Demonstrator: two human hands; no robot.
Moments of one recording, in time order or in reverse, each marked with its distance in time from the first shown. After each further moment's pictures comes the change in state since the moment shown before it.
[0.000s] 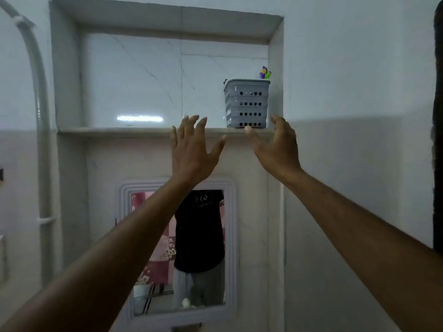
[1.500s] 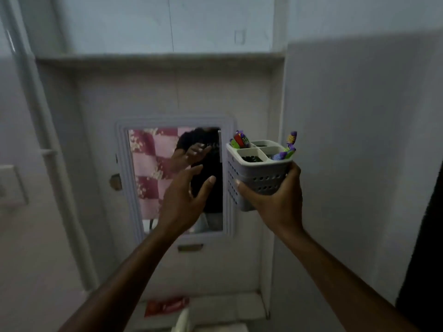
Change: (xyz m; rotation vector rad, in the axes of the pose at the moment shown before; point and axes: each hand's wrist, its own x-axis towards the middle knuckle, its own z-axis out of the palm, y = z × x) left_hand -0.241 -0.007 -0.004 -0.370 -0.373 -0.298; right_hand -0.228 0.084 -0.022 0.235 -0.062 0.282
